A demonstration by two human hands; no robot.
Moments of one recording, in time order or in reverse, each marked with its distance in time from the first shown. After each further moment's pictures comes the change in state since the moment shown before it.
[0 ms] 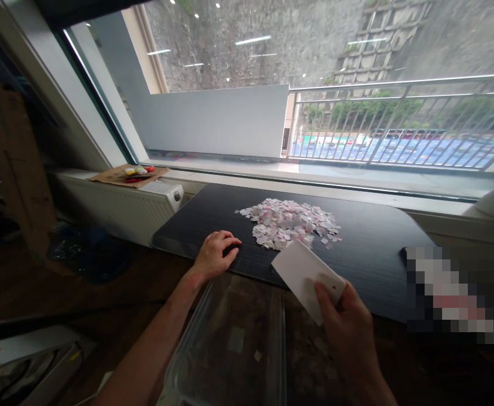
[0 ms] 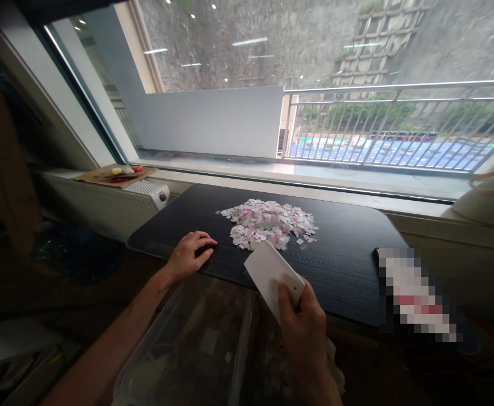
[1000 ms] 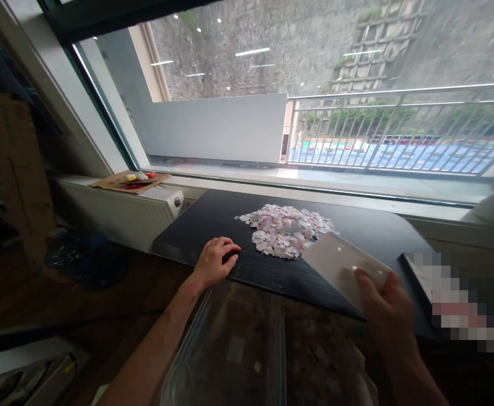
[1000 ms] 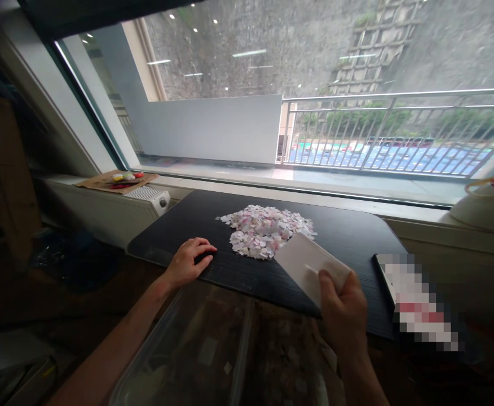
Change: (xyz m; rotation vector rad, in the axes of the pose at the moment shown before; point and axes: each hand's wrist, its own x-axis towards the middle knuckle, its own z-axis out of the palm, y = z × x) left_hand -0.002 0.000 0.001 -0.002 0.018 0.002; right_hand 0.053 0.002 -0.030 0.021 0.220 0.002
